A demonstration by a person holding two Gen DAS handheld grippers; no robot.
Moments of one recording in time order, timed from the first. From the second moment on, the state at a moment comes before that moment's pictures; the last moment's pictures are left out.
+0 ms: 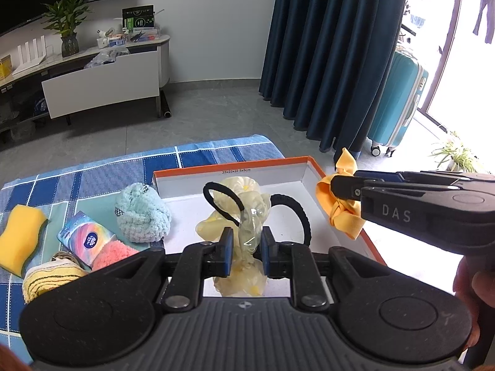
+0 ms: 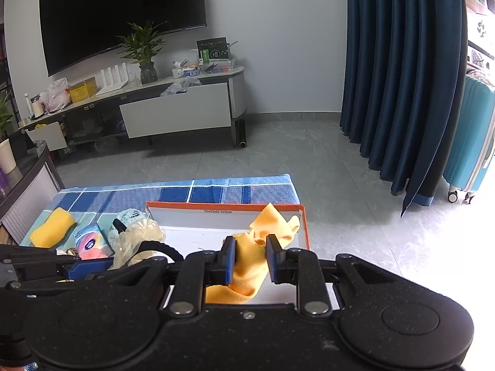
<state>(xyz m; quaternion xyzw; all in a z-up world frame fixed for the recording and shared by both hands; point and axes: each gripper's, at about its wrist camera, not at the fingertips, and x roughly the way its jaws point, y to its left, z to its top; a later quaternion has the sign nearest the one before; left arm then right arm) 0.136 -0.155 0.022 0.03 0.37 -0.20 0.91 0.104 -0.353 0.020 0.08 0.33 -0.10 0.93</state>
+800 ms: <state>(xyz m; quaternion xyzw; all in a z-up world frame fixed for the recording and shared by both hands) 0.155 -0.162 0.015 0.03 0.38 -0.20 0.90 0.135 -0.357 0.008 0.09 0.35 -0.10 0.93</state>
